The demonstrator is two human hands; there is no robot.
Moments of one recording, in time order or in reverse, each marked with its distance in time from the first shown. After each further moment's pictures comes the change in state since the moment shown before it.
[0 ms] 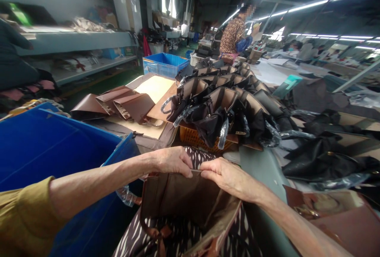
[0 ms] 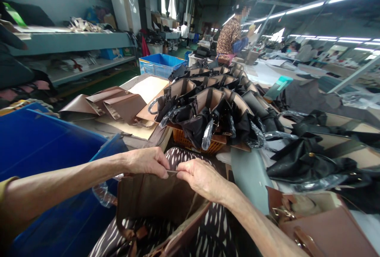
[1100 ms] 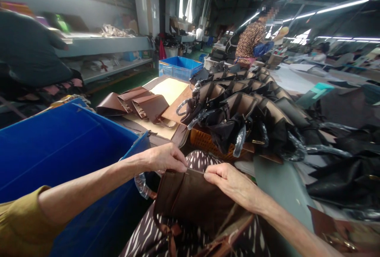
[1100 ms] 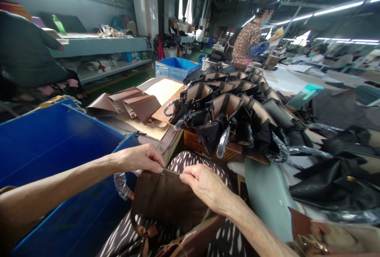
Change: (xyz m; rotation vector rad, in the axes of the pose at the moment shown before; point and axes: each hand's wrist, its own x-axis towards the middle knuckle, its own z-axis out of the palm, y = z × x) left_hand -0.039 -0.053 -0.017 -0.126 0.147 0.004; right_hand 0.021 -0.021 0.017 0.158 0.002 0.117
